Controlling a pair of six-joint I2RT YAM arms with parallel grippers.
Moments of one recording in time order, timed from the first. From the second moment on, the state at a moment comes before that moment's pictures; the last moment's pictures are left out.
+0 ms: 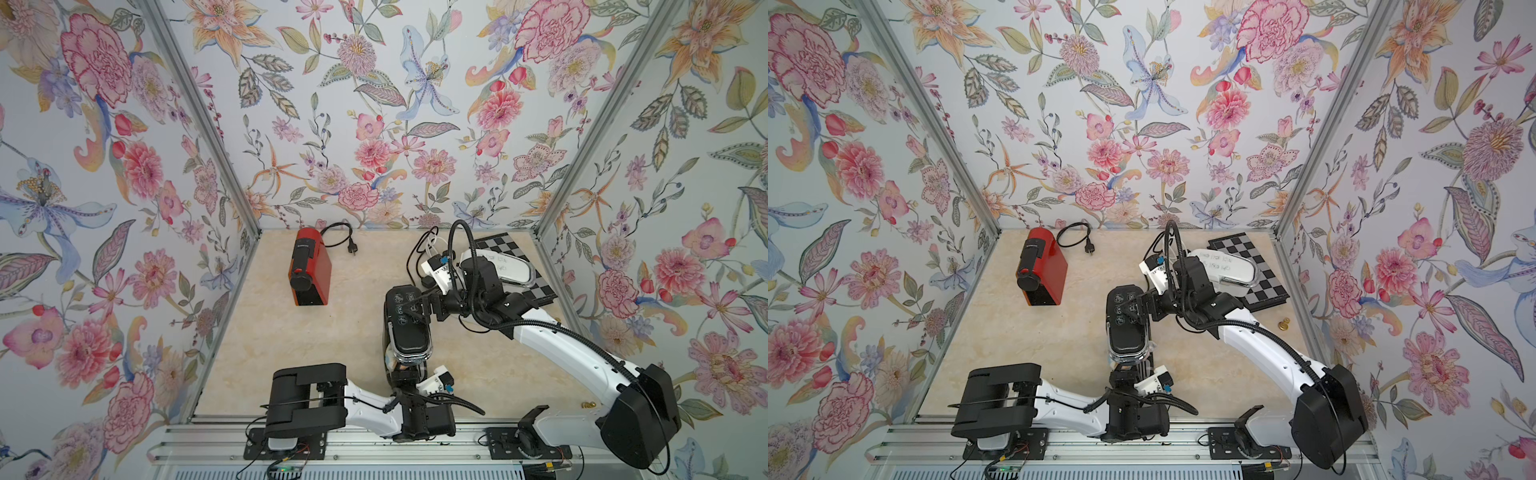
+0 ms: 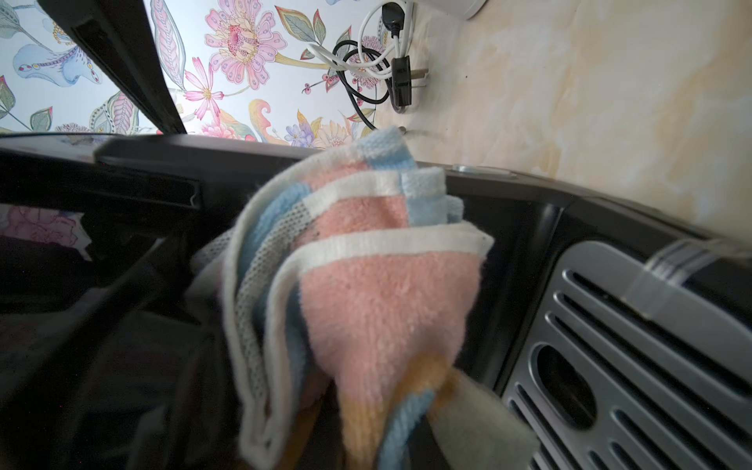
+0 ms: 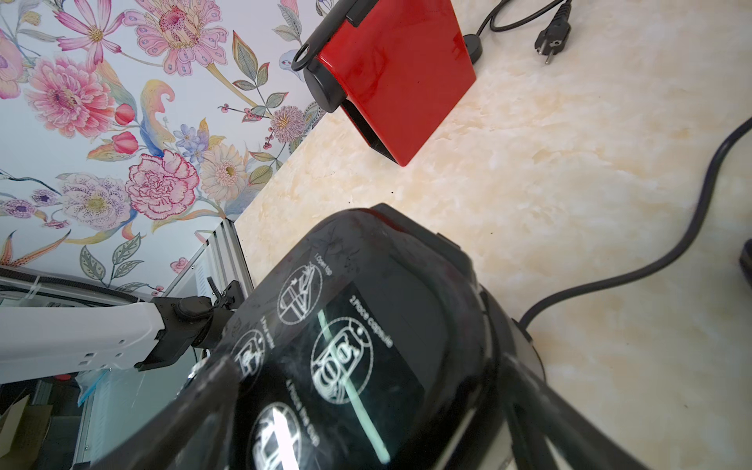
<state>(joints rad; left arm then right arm) -1.51 1.85 0.87 -0.17 -1.40 0.22 0.61 1.33 1.03 -0.28 -0.58 0.26</state>
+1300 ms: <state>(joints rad) -1.51 1.96 0.94 -0.35 -1.36 0.02 0.61 1.35 1.04 -0.27 -0.57 0.26</state>
